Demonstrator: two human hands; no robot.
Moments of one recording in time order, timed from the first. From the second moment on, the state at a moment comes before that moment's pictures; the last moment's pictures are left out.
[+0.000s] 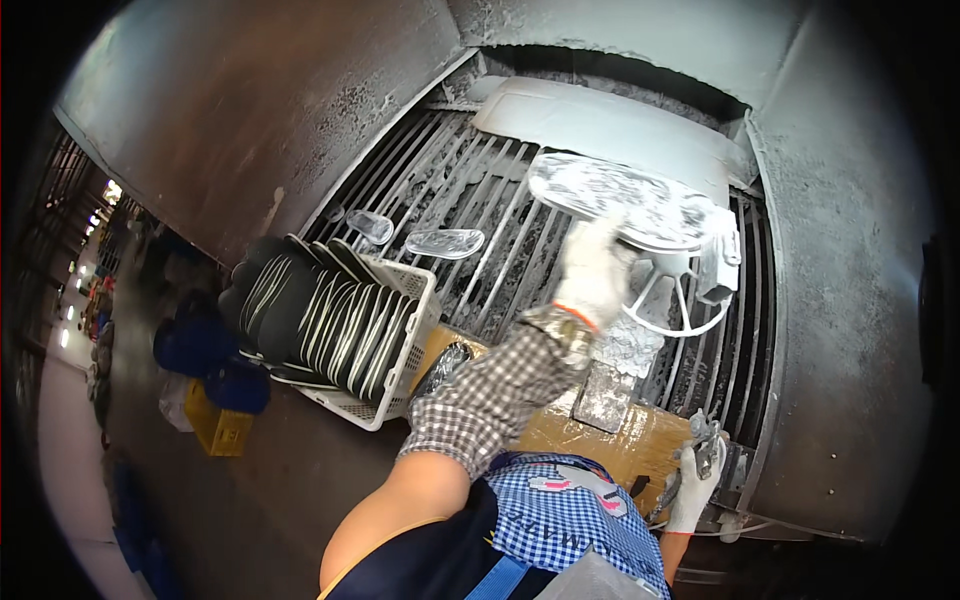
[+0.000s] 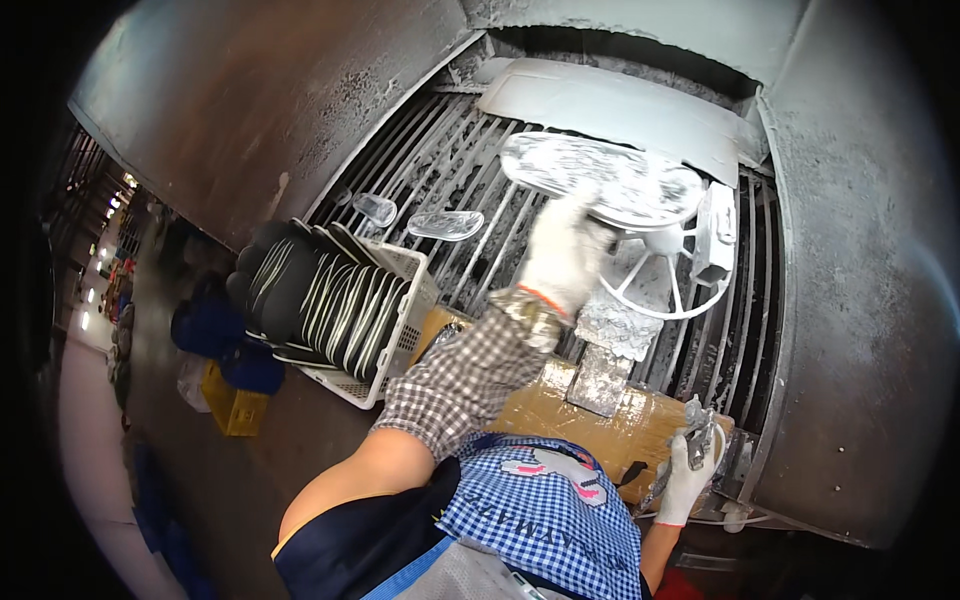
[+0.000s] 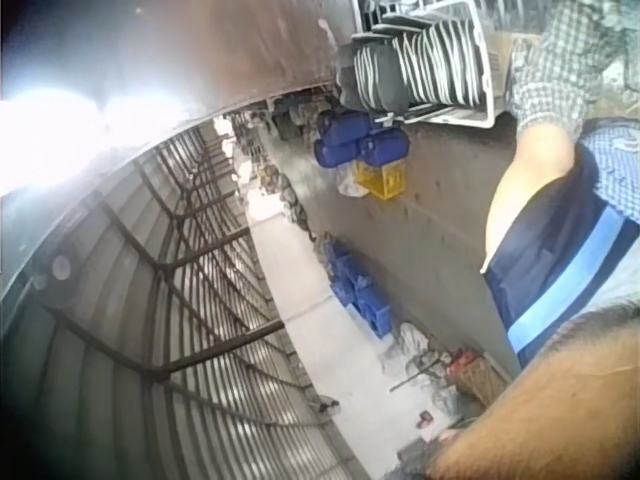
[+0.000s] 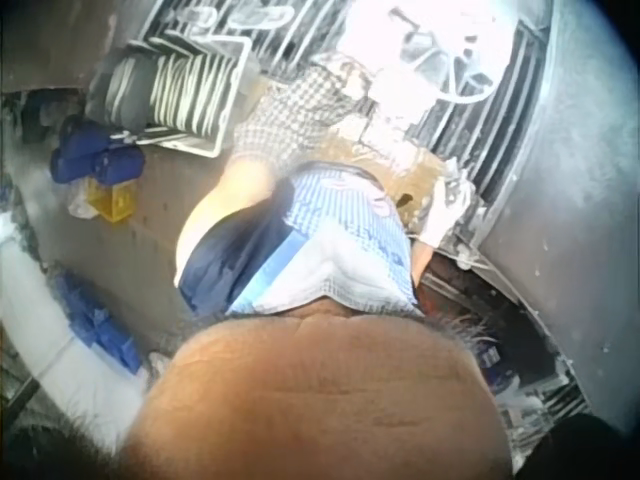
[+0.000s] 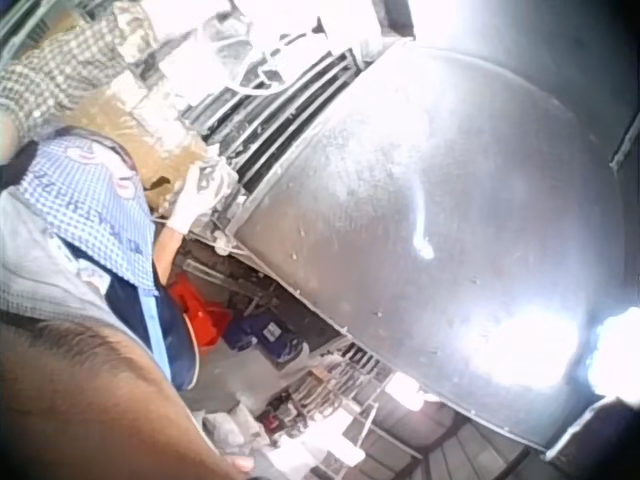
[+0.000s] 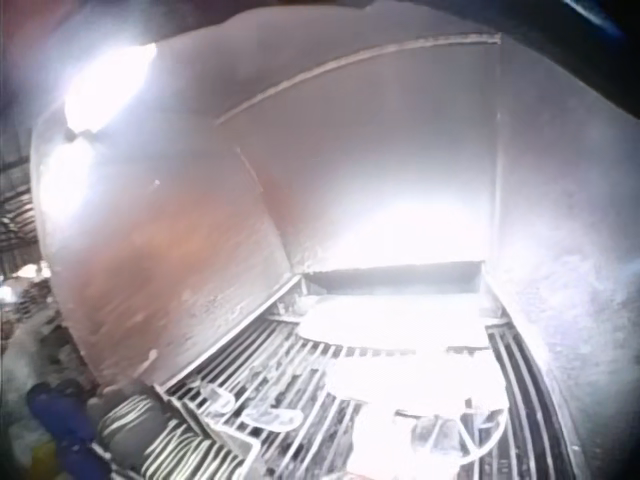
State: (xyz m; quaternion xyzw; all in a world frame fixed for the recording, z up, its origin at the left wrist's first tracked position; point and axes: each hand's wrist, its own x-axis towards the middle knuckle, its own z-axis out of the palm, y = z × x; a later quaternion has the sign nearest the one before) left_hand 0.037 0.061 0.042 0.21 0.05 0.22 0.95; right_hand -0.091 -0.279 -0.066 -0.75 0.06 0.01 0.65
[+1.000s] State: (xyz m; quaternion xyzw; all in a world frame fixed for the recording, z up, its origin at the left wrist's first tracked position) left_hand 0.018 0.187 -0.218 0.31 0.42 0.07 0.85; right_hand -0.088 -0.259 -0.077 -0.78 0.08 0.08 0.61
